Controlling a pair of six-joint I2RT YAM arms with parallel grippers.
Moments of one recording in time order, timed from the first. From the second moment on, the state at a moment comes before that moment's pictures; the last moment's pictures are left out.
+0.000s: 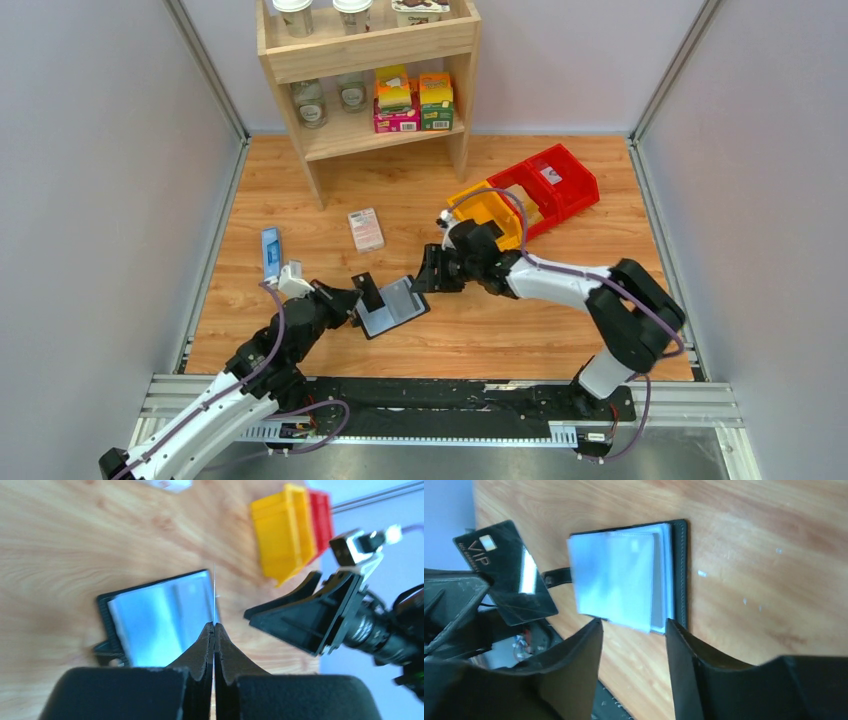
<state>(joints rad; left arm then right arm) -0.73 0.26 0.21 -0.37 -0.35 -1.12 0.79 1.68 0.92 0.00 -0.32 0.70</state>
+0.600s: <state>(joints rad) -0.75 0.66 0.18 0.44 -0.24 -1.26 0.86 1.34 0.55 0.67 -0.19 1.13</state>
